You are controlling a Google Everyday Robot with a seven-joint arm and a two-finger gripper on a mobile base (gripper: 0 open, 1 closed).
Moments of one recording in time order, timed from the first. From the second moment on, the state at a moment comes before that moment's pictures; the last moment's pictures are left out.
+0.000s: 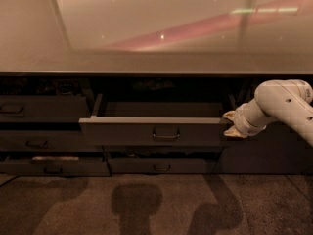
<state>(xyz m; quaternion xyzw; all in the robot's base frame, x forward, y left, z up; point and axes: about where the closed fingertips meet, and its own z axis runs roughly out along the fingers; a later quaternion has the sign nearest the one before) 0.590 -0.277 0.638 -0.68 0.71 -0.04 0.19</state>
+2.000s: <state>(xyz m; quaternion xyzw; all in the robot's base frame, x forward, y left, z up) 0.597 -0.265 0.671 -0.67 0.71 -0.02 0.22</state>
